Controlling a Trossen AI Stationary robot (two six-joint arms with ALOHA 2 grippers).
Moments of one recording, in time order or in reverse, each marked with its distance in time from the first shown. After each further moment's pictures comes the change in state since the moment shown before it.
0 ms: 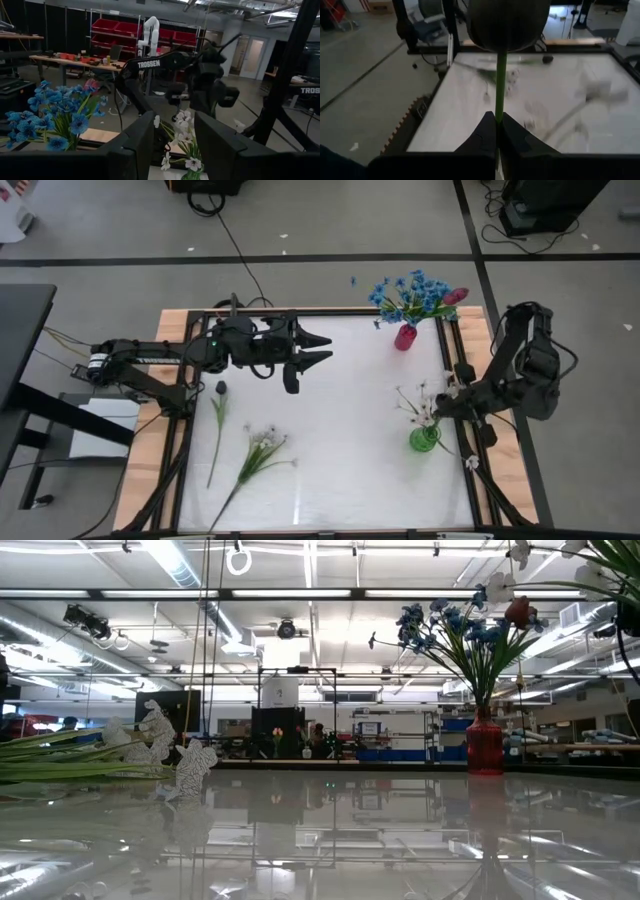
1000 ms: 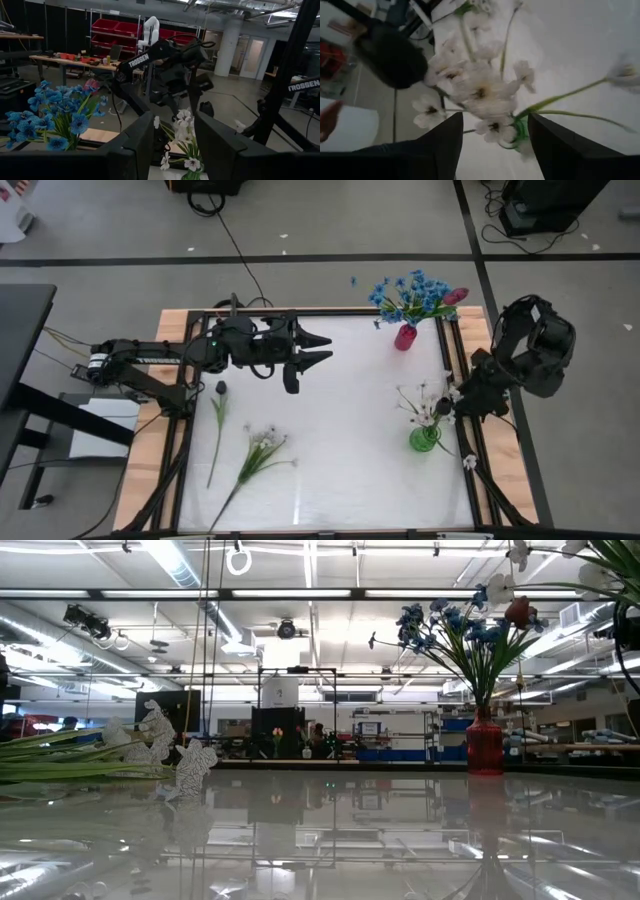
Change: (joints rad) left arm 0.000 0.000 0.000 0.000 0.000 0.000; right arm 0.009 -0.100 0.165 -0.571 -0.267 0.888
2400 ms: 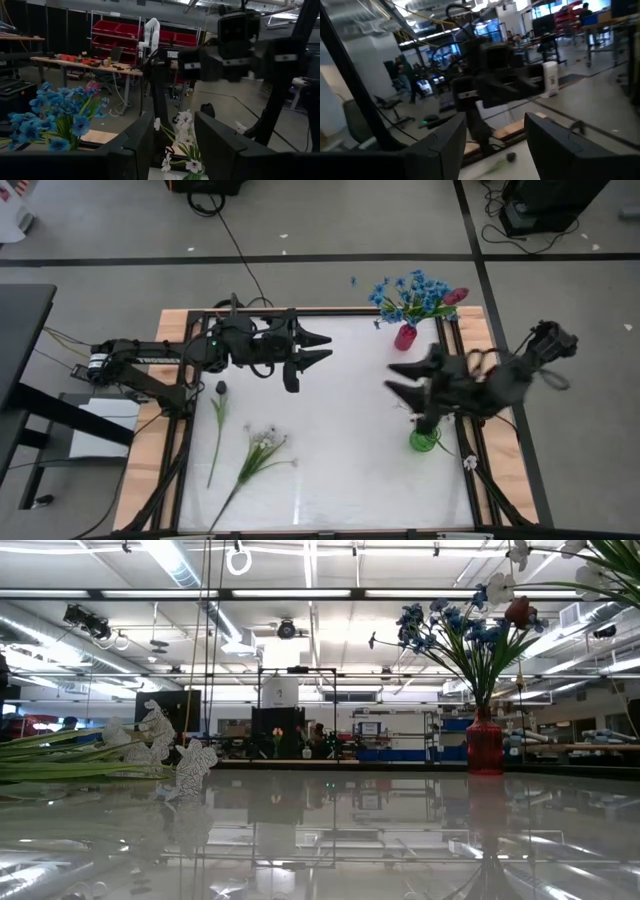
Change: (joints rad) left arm 0.011 0.000 0.000 0.007 0.000 0.000; right arm -0.477 0.553 0.101 1.371 0.352 -1.172
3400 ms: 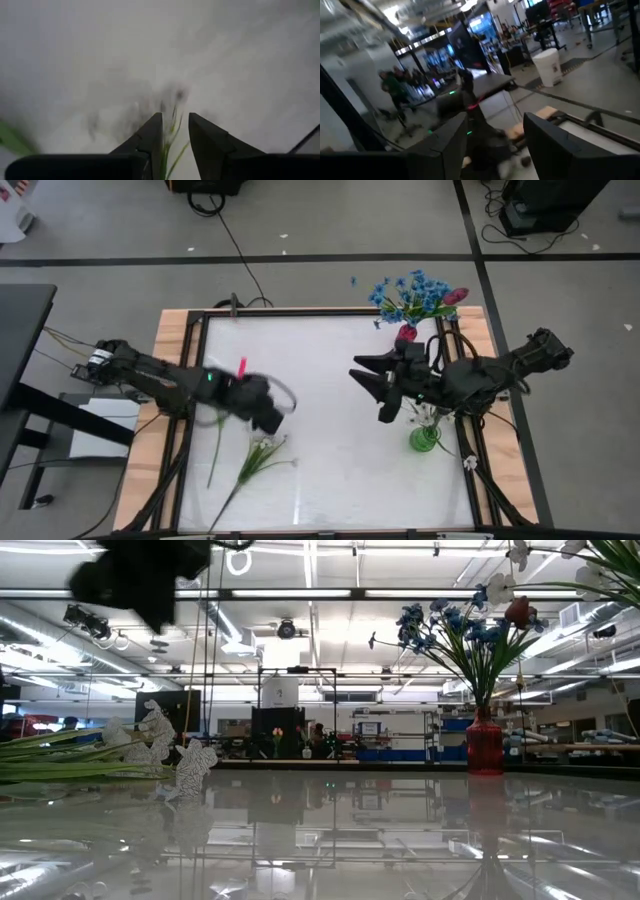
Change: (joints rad) left arm -0.308 0.006 -0.033 -1.263 -0.143 -1.113; right arm -0.200 0.200 0.165 0.005 -0.179 0.181
